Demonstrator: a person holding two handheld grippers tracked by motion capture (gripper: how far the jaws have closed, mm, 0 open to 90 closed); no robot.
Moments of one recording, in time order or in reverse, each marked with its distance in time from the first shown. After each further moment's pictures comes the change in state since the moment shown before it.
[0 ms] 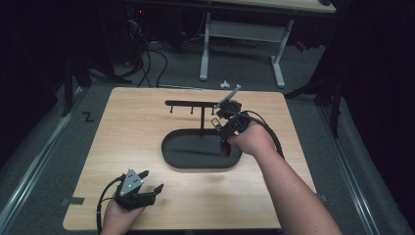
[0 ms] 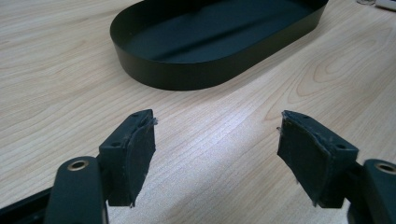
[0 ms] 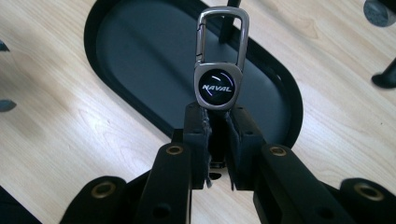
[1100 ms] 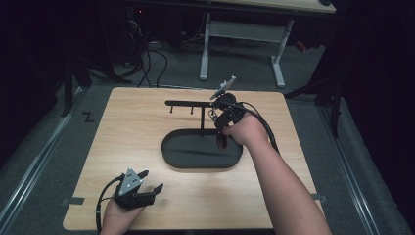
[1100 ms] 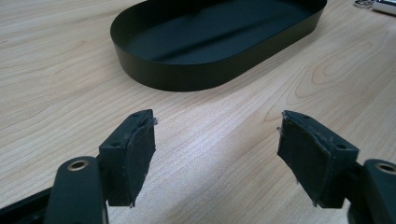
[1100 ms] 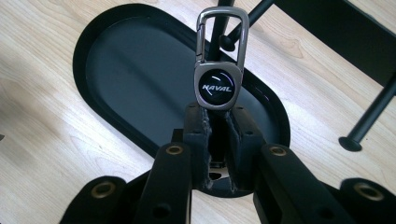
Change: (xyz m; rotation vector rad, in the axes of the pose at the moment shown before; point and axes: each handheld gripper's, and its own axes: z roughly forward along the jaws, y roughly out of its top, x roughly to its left) left arm 0.001 0.000 -0.001 0.003 -0.010 -0.002; right arm -0.006 0.026 0.004 -0.010 -0.033 0.023
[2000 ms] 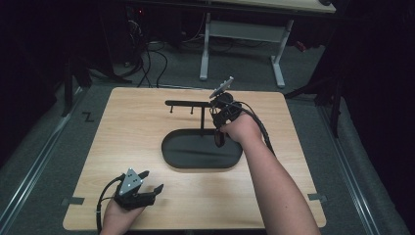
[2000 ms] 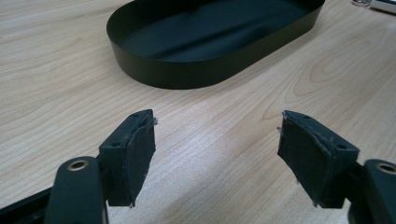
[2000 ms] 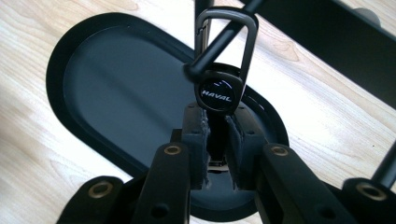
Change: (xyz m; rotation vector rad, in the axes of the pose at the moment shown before) left arm 0.000 -0.001 0.002 0.003 -0.009 -0.002; right arm -0.011 0.010 0.027 0.002 -0.017 0.057
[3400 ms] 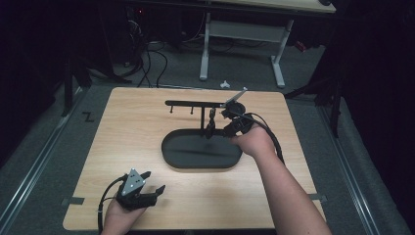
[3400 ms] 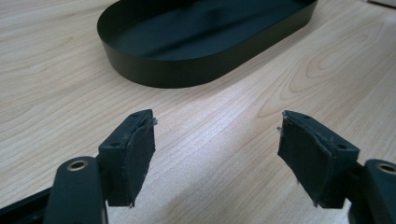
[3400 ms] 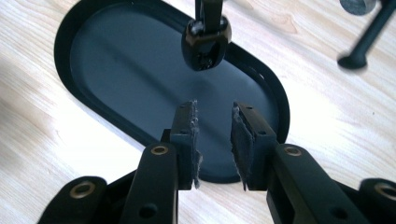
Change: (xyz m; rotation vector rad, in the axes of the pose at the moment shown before) left arm -0.004 0.001 0.003 0.017 -0.011 0.015; right arm -0.001 -0.045 -0.018 -0.033 0.011 0.014
